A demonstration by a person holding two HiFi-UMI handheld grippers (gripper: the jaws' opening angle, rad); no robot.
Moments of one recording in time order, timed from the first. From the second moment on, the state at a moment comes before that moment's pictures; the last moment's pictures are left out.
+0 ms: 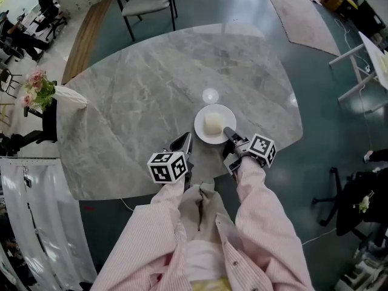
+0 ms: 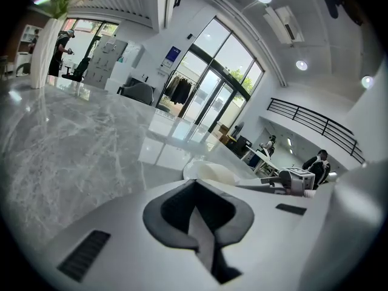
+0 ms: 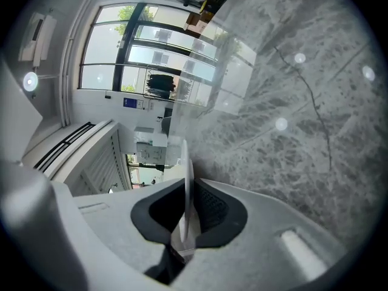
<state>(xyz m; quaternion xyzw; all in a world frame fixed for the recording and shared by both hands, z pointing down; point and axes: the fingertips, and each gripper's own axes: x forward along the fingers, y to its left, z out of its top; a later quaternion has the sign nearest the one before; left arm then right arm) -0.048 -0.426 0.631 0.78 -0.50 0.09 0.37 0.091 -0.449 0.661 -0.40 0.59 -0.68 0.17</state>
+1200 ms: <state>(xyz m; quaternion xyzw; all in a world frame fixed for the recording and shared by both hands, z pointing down) -0.039 -0.427 0.632 0.78 -0.49 0.08 0.38 0.105 -0.445 0.665 -0.54 0.67 -0.51 -0.08</state>
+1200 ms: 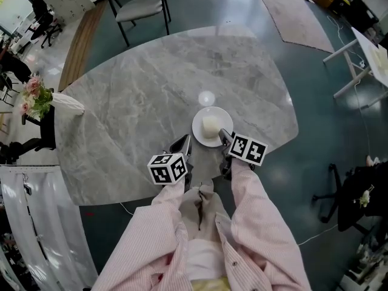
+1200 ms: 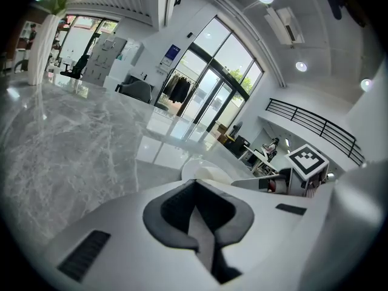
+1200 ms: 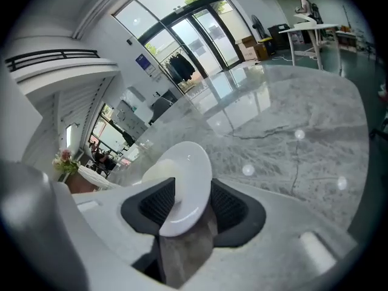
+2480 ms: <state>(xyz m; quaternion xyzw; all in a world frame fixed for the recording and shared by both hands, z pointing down) -0.036 -0.406 0.514 0.85 -0.46 0.03 0.24 0.105 -0.422 0.545 -0.48 0.80 -0.35 -0.05</state>
